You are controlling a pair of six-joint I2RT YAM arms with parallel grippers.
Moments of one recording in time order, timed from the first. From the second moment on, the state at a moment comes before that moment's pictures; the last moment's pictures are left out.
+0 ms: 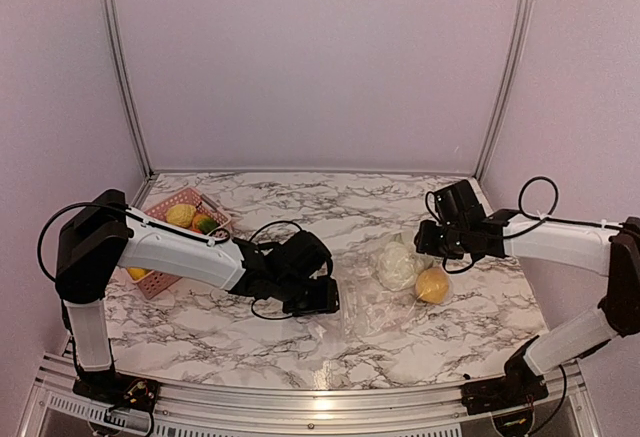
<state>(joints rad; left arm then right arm) -1.10 1.95 1.21 -0.16 0.04 -0.96 0.52 1.37 0.83 -0.30 0.24 0.59</state>
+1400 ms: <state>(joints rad) -1.09 1.96 1.14 -0.08 -0.01 -0.99 0.47 1.23 0.90 -0.39 0.00 0.51</state>
